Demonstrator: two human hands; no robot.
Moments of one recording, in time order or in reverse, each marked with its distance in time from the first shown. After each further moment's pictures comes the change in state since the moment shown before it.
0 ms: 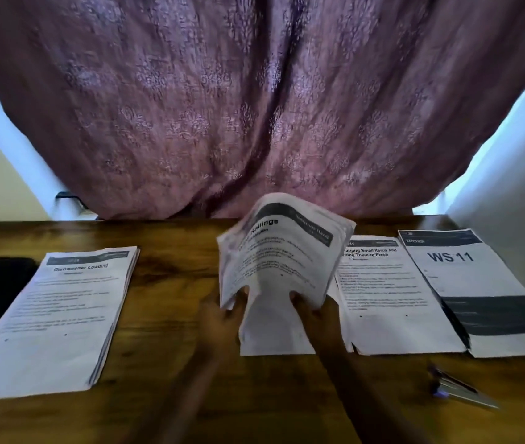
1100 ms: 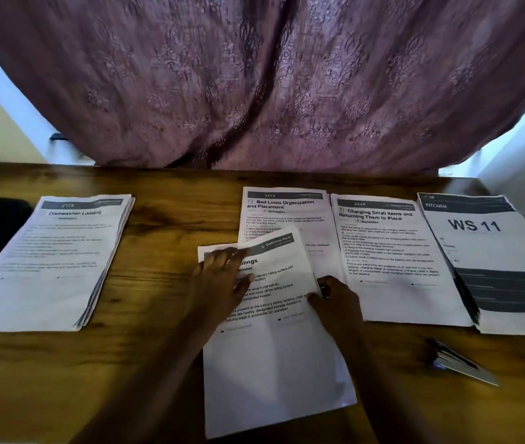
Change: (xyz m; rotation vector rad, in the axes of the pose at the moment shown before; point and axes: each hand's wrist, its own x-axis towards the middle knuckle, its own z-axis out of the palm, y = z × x) left_hand 0.006 -0.084 0.006 1.133 -0.306 0.157; right_hand -0.006 0.041 -0.048 -0.570 -0.224 0.312
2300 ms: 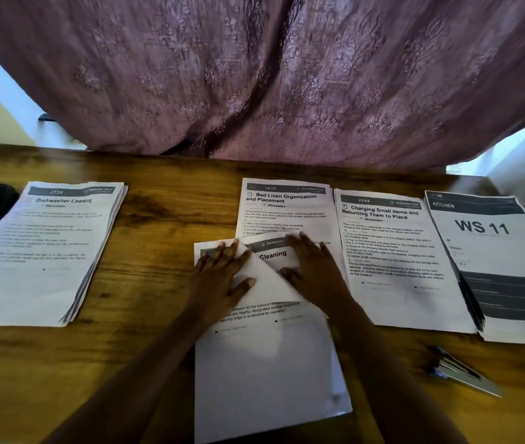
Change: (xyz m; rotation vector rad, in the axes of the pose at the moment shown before) left_hand 0.006 -0.016 0.027 -0.013 -0.140 0.066; right_hand 0.070 -0.005 0.020 -0.539 -0.063 -0.630
